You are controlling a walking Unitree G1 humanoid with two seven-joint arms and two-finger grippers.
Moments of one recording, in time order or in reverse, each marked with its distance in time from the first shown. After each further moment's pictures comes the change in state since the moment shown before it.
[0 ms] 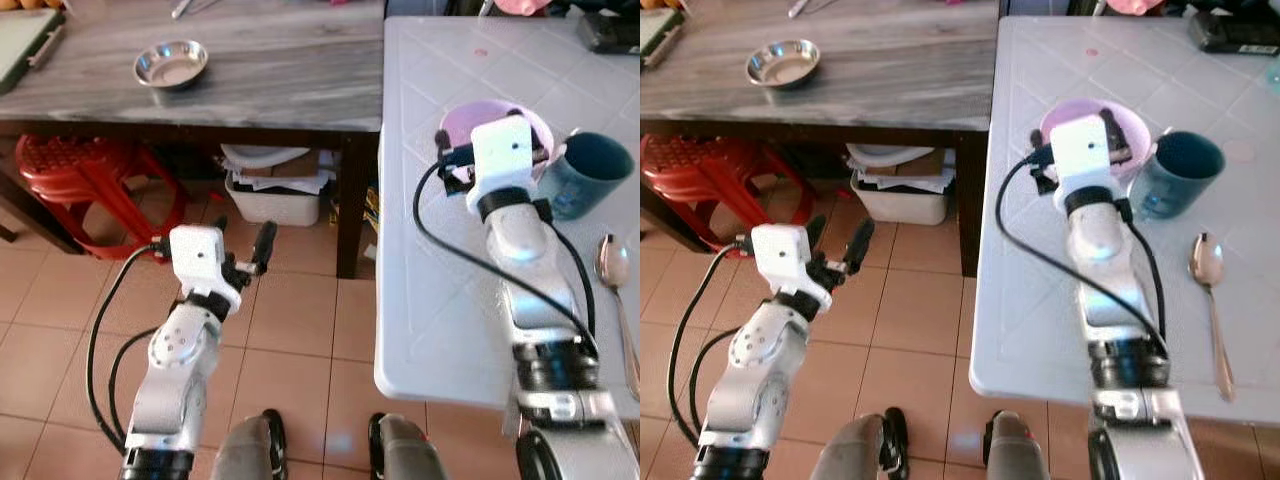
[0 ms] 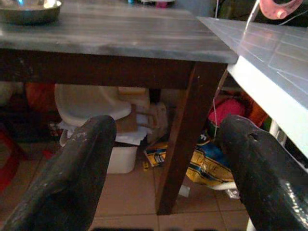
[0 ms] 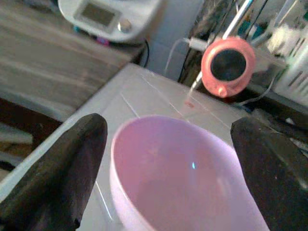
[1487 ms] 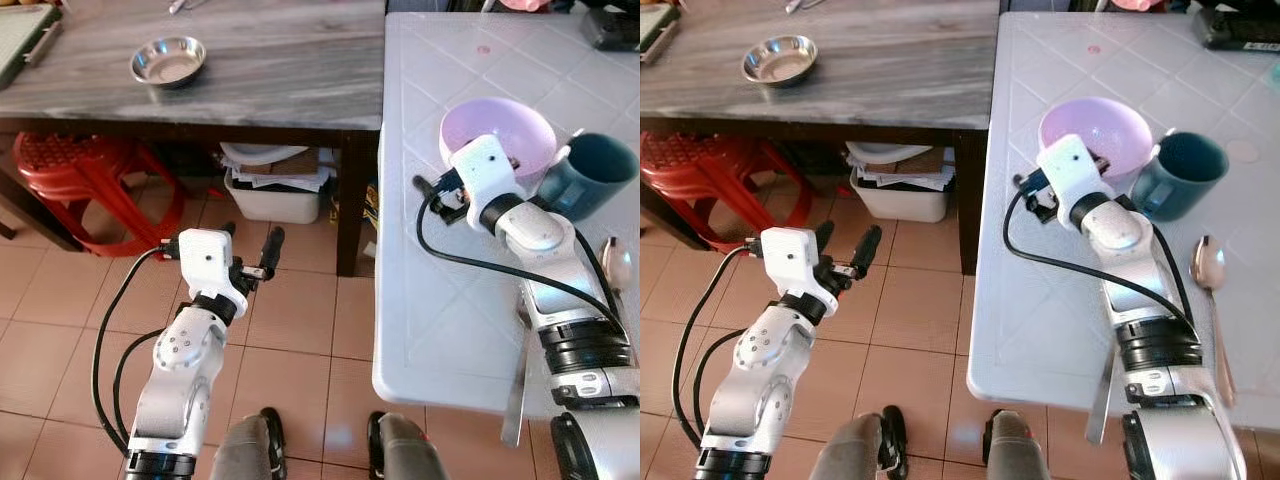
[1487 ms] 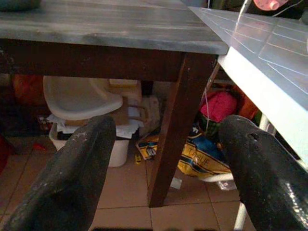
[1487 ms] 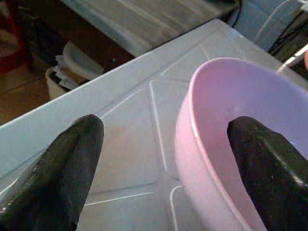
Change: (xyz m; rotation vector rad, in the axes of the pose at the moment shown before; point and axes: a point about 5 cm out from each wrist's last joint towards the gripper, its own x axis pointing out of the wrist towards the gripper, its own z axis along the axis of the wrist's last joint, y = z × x) left arm 0.000 -0.008 -0.001 -0.011 0.022 -0.034; right arm 0.007 -0.003 -0.024 -0.099 0.132 0.420
